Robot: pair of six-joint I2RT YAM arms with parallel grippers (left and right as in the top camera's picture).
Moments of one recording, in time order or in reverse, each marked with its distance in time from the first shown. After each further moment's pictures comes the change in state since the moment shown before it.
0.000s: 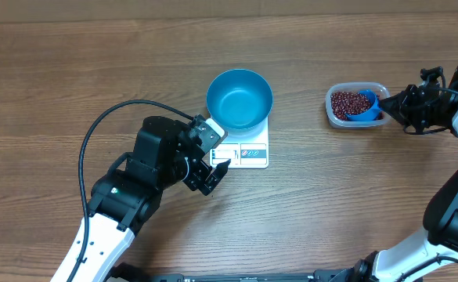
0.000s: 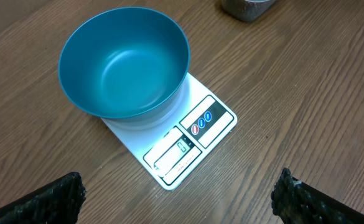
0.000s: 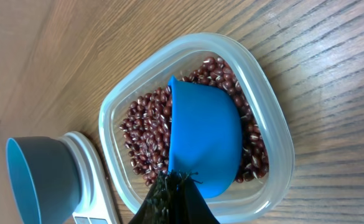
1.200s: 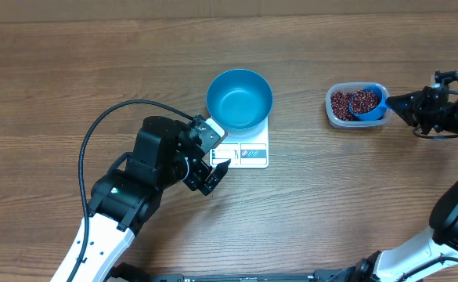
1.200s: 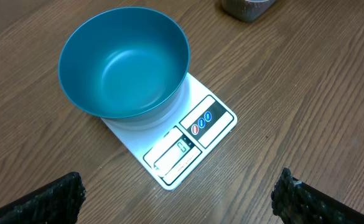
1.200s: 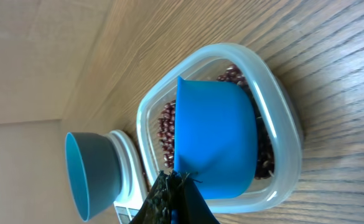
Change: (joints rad) left arm 0.000 0.000 0.000 0.000 0.000 0.000; right arm -0.088 0.008 -0.011 0.011 -0.214 -0.019
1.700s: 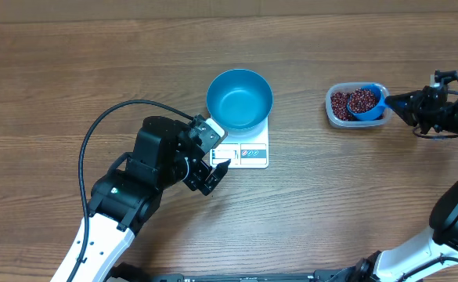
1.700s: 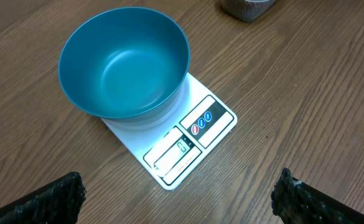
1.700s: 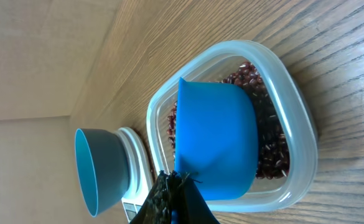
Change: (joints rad) left arm 0.000 0.000 0.000 0.000 0.000 0.000; right arm 0.000 0.000 0.000 -0.002 -0.032 -0.004
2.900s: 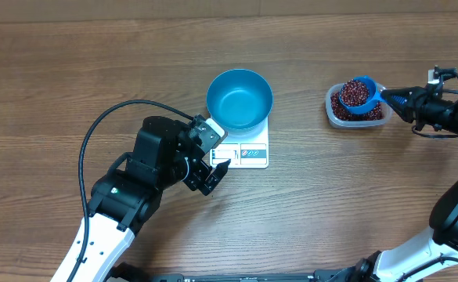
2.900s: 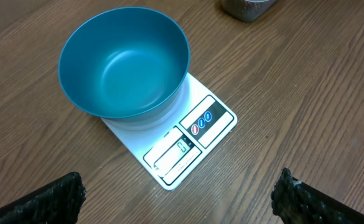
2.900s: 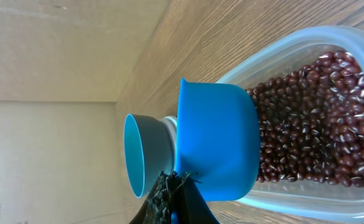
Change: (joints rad) left arm 0.000 0.000 0.000 0.000 0.000 0.000; right arm 0.000 0.000 0.000 -0.012 -0.199 -0.011
